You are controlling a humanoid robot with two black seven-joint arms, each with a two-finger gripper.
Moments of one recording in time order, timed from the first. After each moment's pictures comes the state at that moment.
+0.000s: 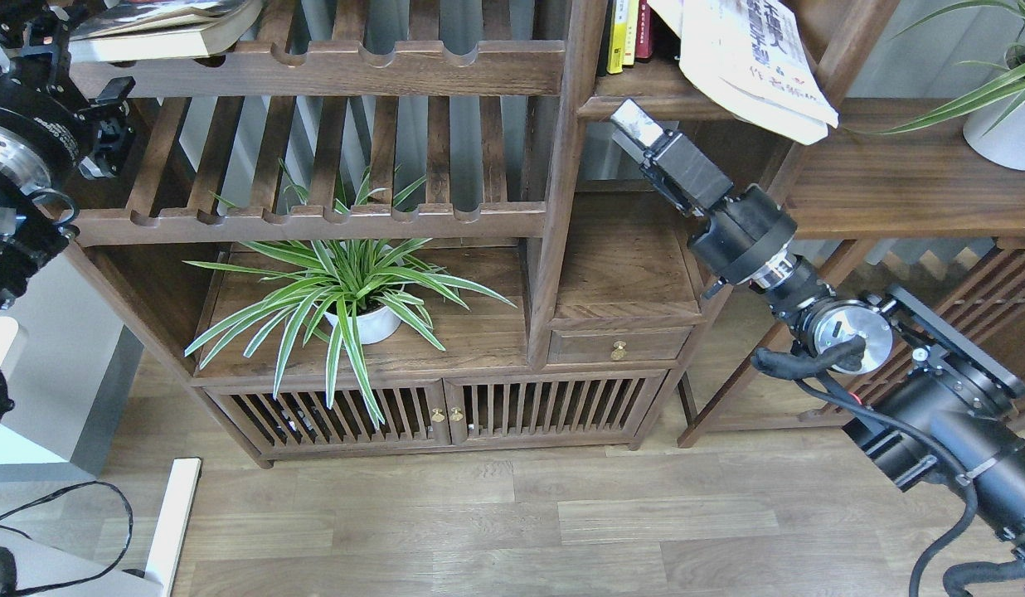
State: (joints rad) left arm -0.51 0.31 -1.55 -1.48 -0.72 0.49 -0.08; right arm 0.49 -0.42 0.92 1.31 0.19 0.58 0.00
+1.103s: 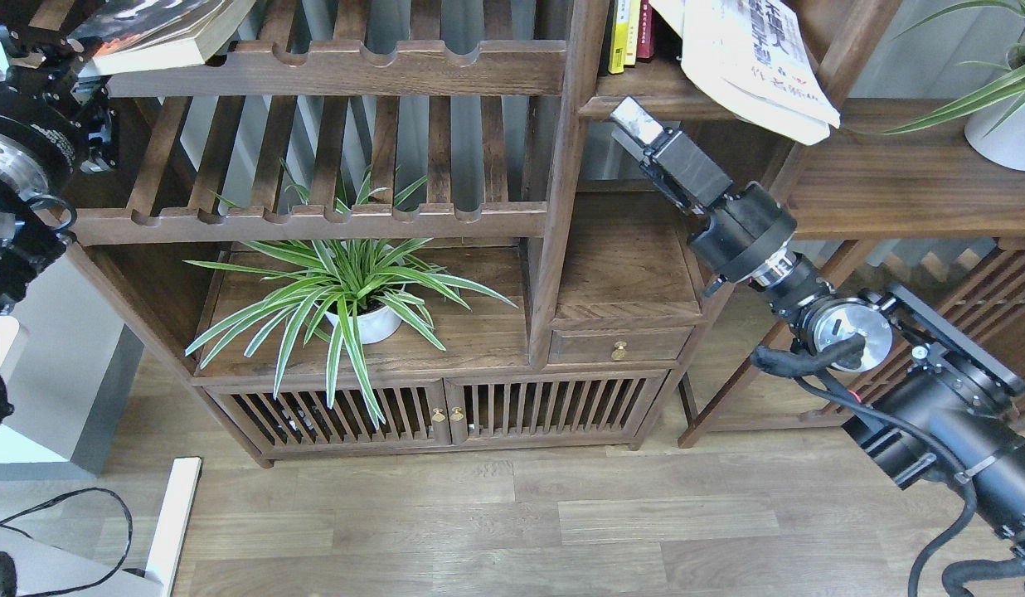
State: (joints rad) left arm -0.50 0.31 -1.56 -1.50 -0.72 0.44 -0.10; right arm 0.50 -0.42 0.92 1.30 0.19 0.58 0.00
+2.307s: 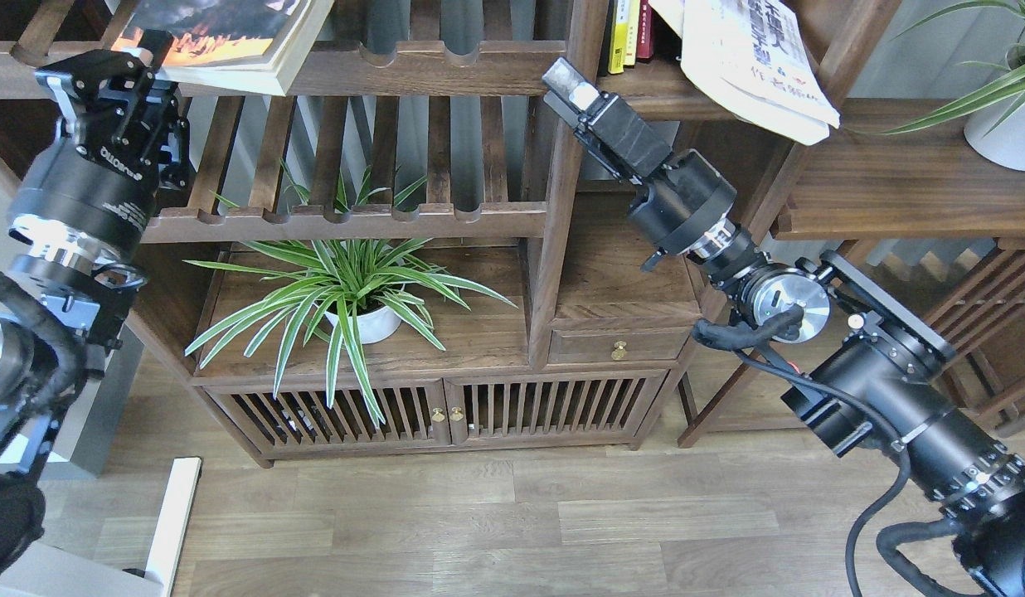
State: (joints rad) left arm -0.28 0.36 -1.32 -1.72 -0.64 -0.02 -0.07; right arm 0.61 -0.28 0.89 1.27 0.17 0.58 0.00
